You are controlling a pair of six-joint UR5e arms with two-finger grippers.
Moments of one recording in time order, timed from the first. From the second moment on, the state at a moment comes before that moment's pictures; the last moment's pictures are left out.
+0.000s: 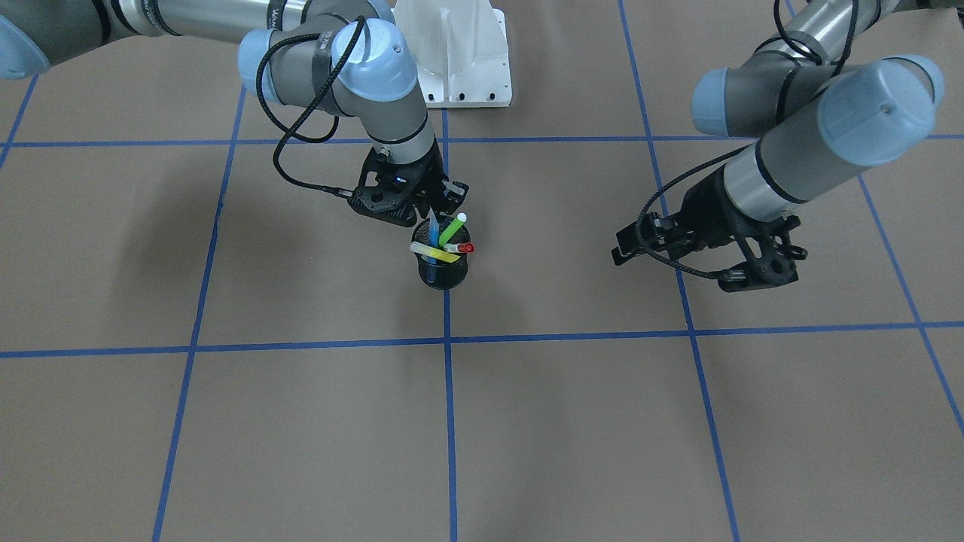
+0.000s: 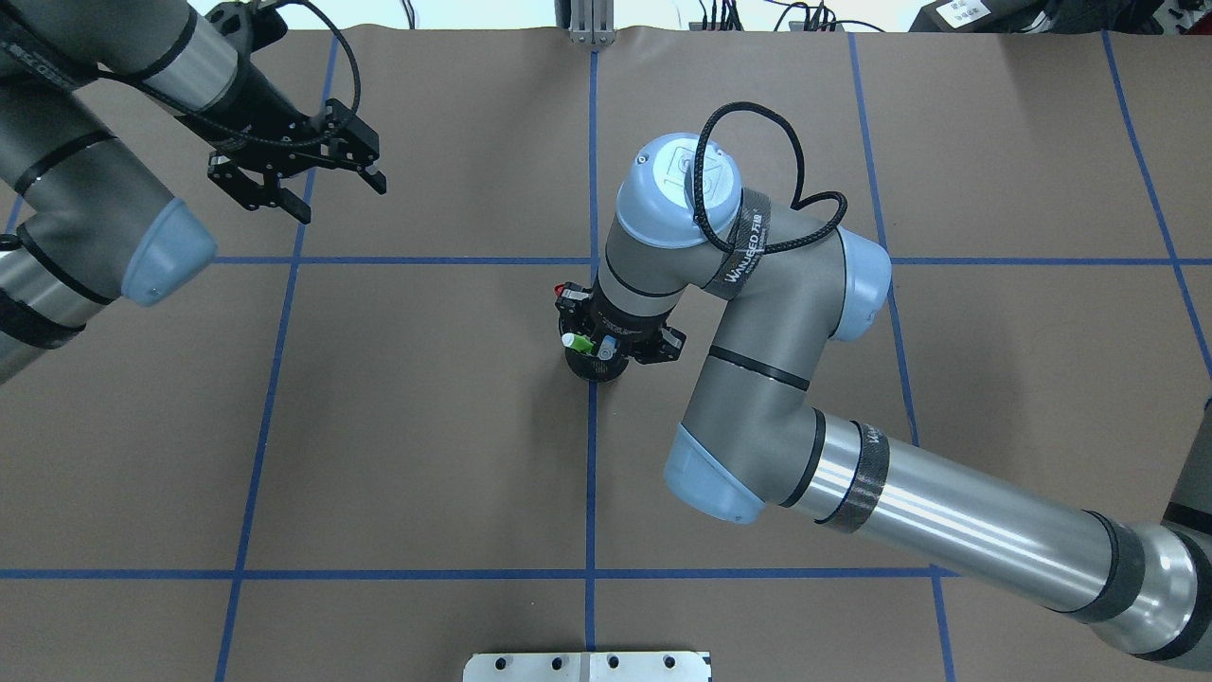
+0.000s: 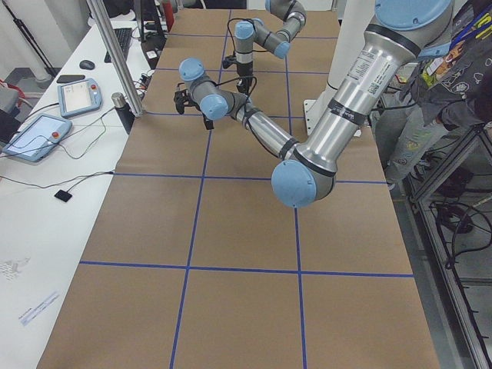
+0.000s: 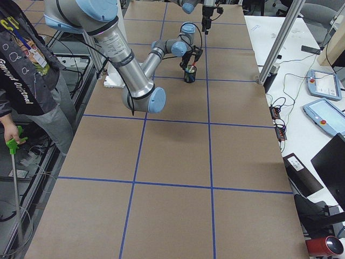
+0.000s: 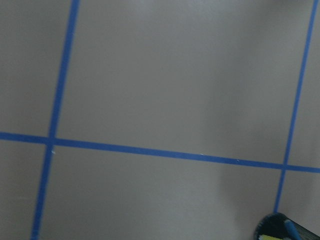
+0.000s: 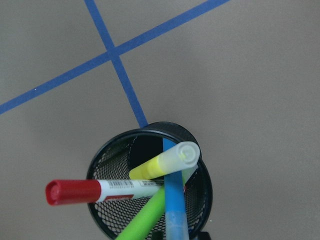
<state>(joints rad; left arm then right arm) -0.97 -2.12 -1.64 -1.82 -2.45 -1.19 0.55 -0.80 1.62 -1.54 2.00 1.63</state>
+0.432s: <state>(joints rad) -0.93 -2.15 -1.63 -1.84 -2.45 -1.24 0.55 -0.80 1.62 -1.54 2.01 1.63</state>
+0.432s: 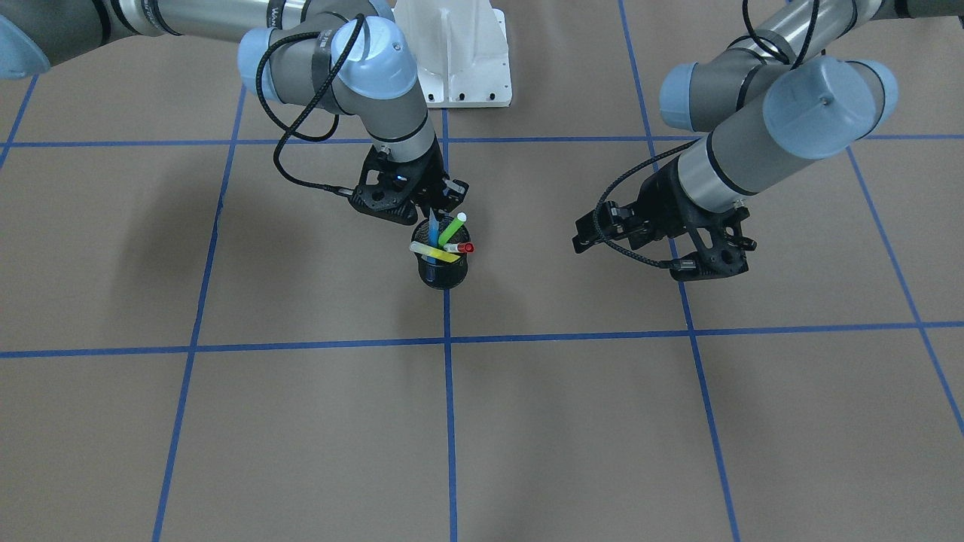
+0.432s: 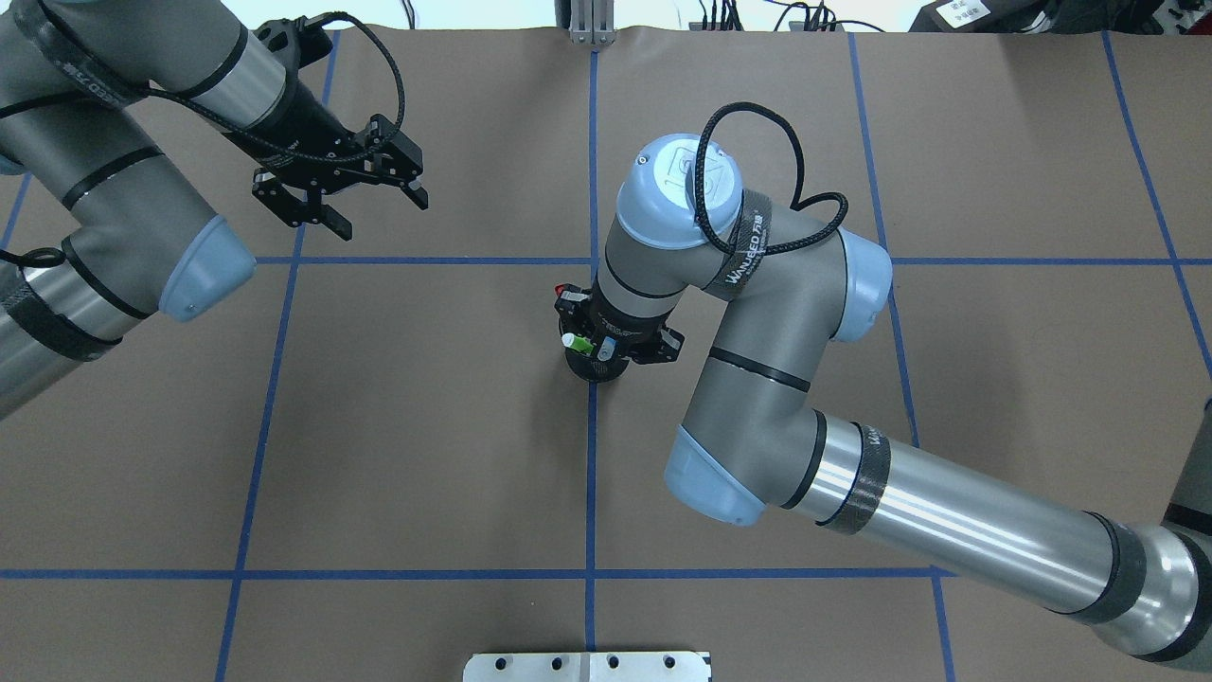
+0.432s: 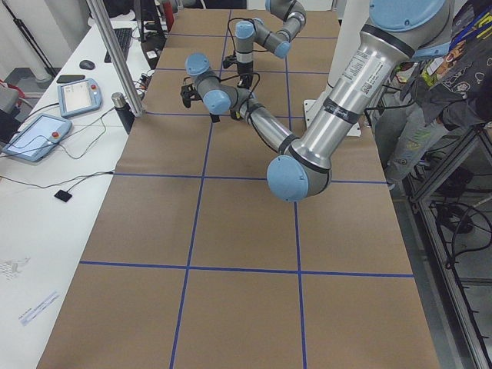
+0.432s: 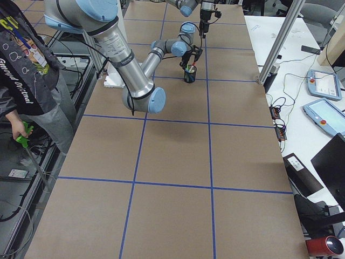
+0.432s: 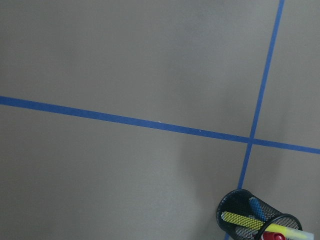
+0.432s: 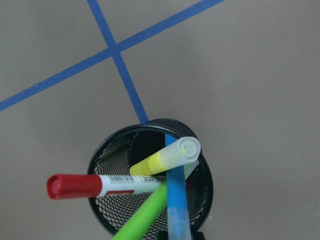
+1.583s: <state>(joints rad) -0.81 -2.27 -1.48 -2.11 -2.27 -1.44 0.67 -0.83 1.75 -1.54 2.13 1.66</state>
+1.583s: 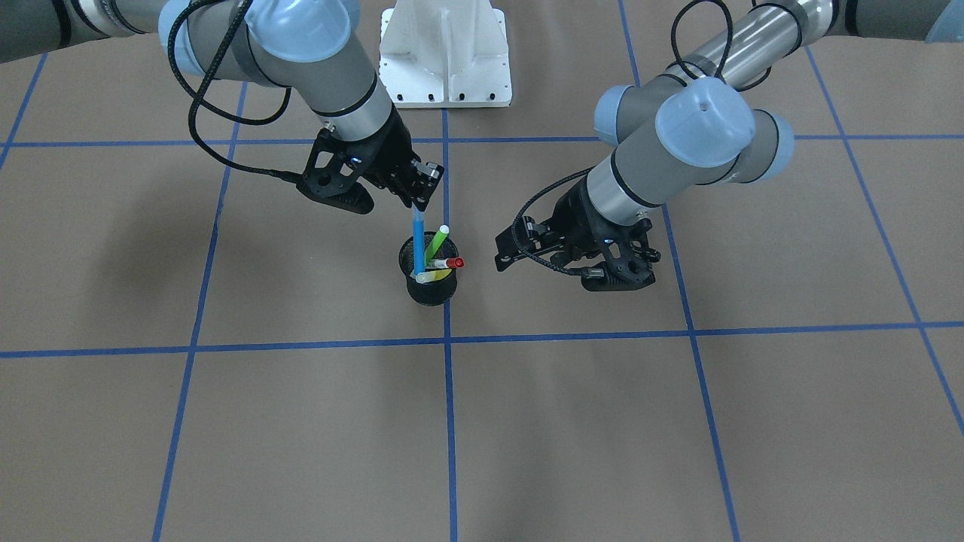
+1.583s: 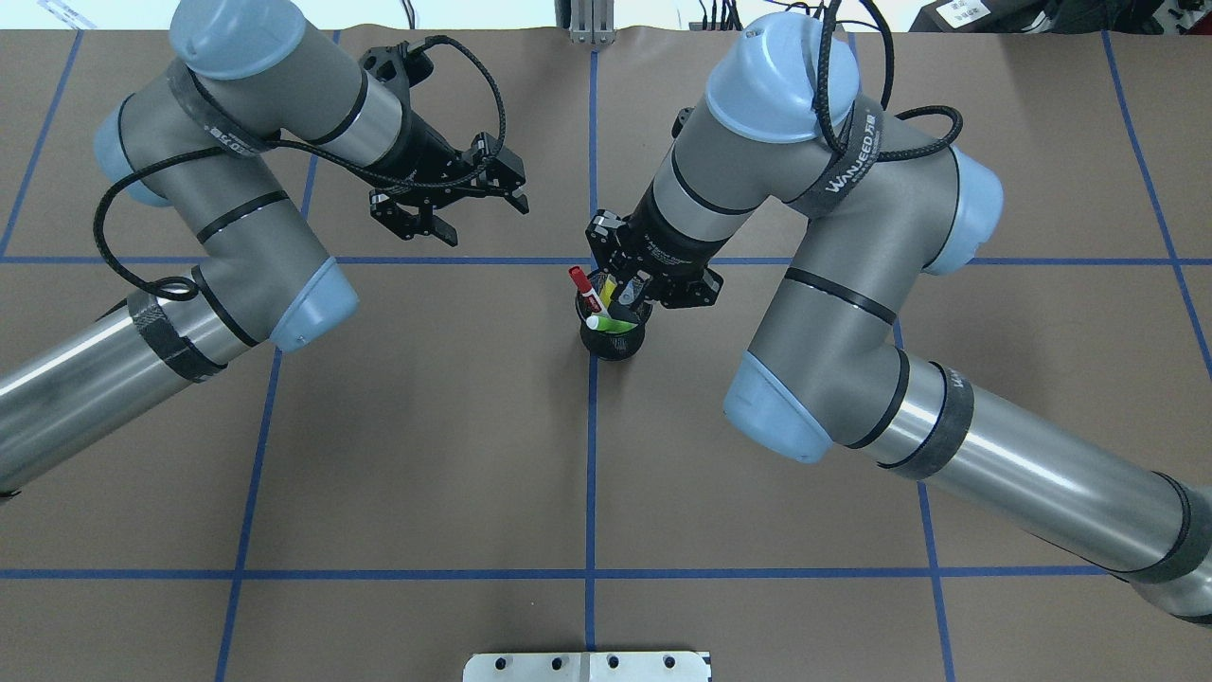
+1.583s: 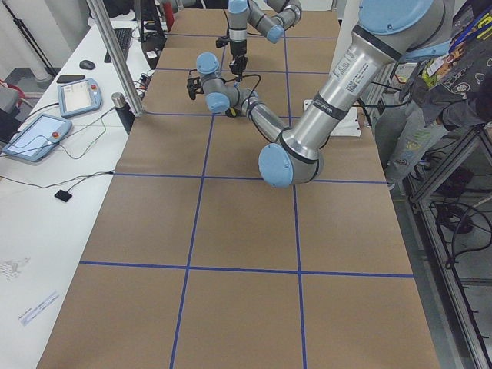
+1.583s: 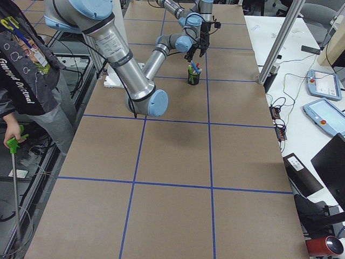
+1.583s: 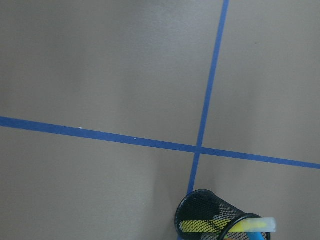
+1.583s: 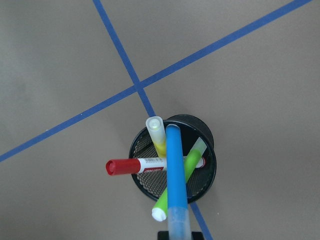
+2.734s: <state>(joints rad) -0.69 -2.32 -1.47 -2.12 -2.10 -1.49 0.86 -0.88 1.83 -1.53 2.22 1.50</state>
